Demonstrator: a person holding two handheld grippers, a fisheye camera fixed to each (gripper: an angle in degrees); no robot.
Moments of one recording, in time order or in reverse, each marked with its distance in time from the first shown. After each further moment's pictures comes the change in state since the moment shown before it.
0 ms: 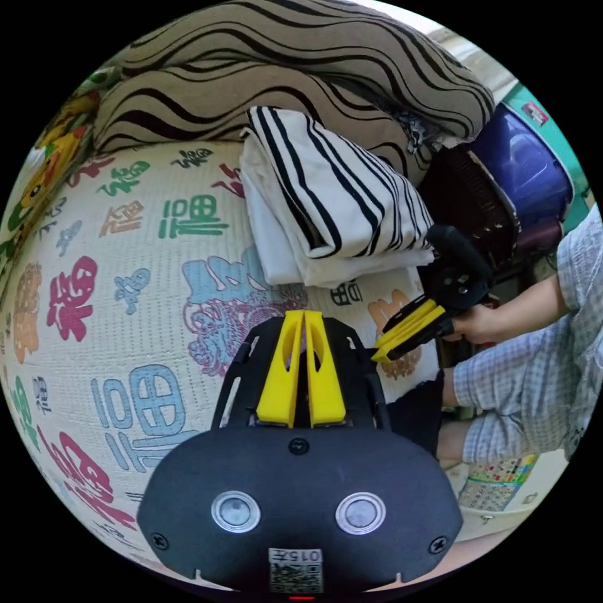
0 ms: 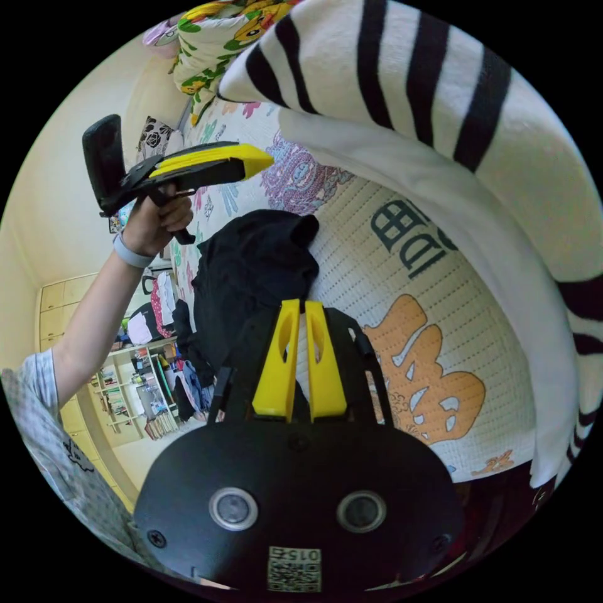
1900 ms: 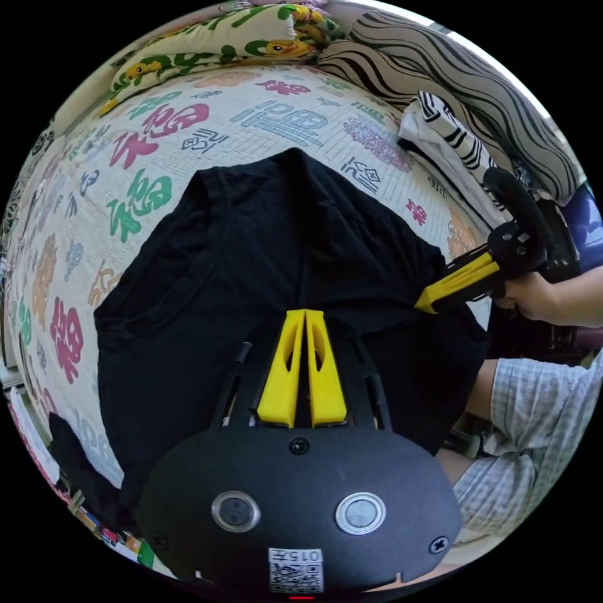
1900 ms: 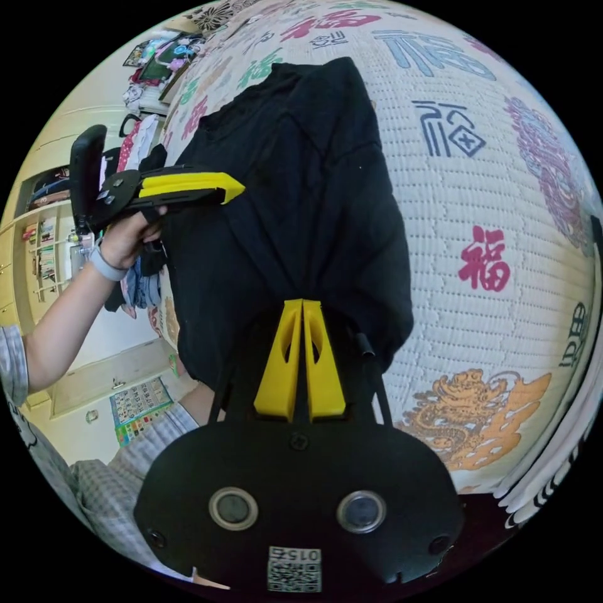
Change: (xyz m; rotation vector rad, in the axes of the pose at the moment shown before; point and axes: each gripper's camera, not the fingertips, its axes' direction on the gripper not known) left arm 0.126 0.634 -0.168 0.055 -0.285 -0.653; right arm -0.324 -0.015 0.502 -0.418 0.308 -0.476
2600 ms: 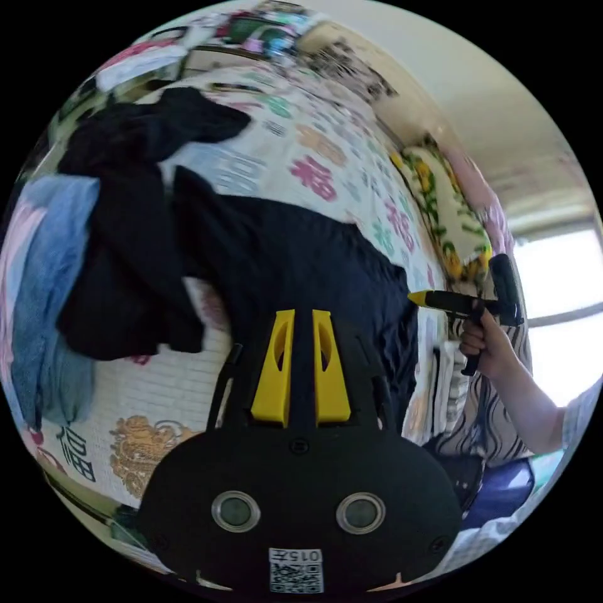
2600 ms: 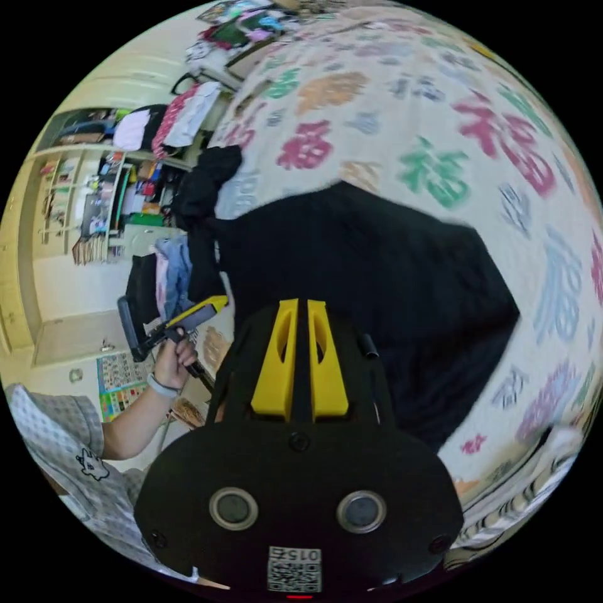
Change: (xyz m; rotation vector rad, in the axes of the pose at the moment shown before) left arm -0.095 0.413 -0.129 0.529 0.178 -1.110; right arm -0.247 -0.242 0.094 -0.032 0.039 -0.285
